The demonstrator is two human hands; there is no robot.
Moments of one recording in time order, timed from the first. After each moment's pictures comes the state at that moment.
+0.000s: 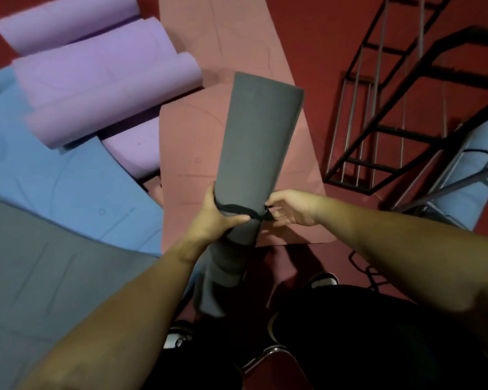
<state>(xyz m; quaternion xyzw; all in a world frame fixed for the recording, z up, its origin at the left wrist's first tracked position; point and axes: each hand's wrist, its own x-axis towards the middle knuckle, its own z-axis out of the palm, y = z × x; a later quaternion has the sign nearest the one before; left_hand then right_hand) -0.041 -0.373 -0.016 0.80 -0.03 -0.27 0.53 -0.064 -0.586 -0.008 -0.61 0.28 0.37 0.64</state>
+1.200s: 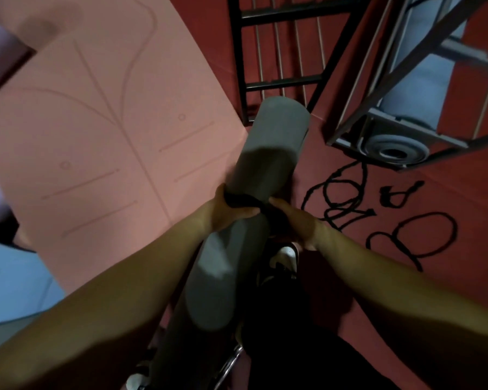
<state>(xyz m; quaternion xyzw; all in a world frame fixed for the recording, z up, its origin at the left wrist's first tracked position) -0.077 -0.603 -0.163 0.80 -0.06 -0.52 0.30 -0.227 -0.736 -0.195 -0.32 0.49 0.17 0.79</state>
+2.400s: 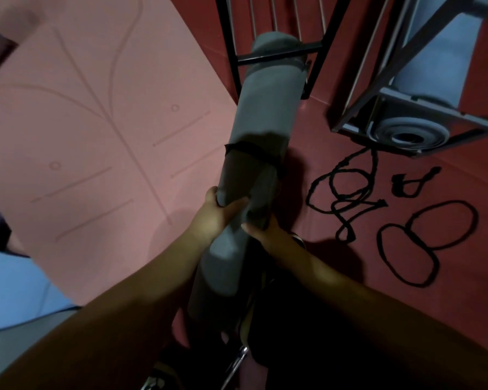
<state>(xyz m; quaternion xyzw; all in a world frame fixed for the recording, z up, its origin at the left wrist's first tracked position) -0.088 -0.587 -0.186 0.81 -0.05 -0.49 0.32 -0.231 -0.668 -0.215 -0.48 0.47 0.12 0.73</state>
